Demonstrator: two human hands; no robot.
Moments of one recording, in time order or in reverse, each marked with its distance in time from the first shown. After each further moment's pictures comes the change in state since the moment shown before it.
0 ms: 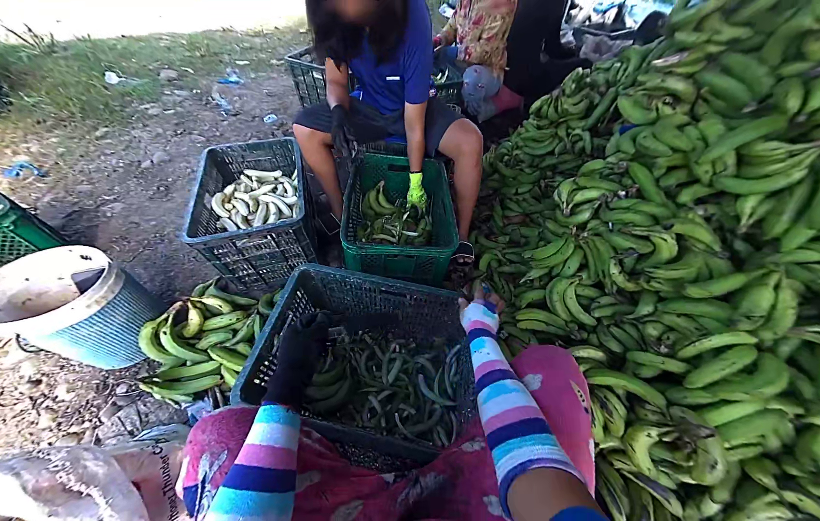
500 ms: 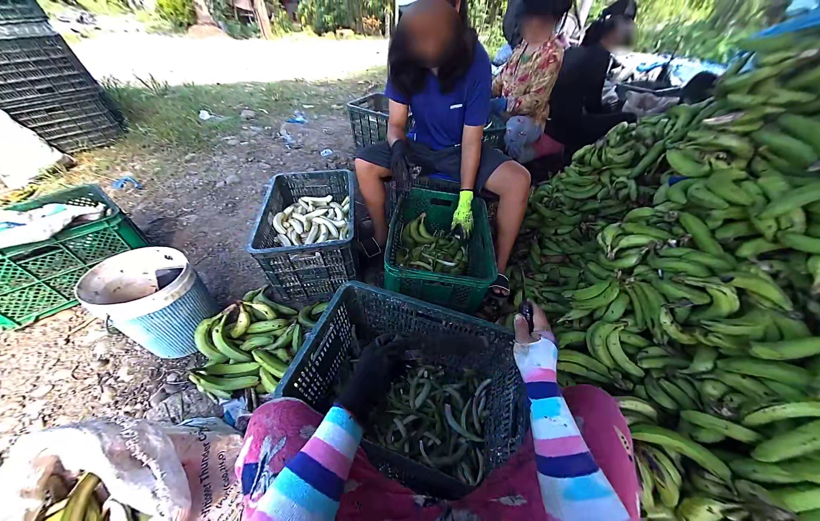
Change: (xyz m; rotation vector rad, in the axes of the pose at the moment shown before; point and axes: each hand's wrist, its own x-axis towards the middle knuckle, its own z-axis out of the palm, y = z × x) left_hand -0.029 0.008 0.045 -0.300 -0.258 -0.142; right_hand -0.075 -0.018 -0.079 0.599 0.181 -0.307
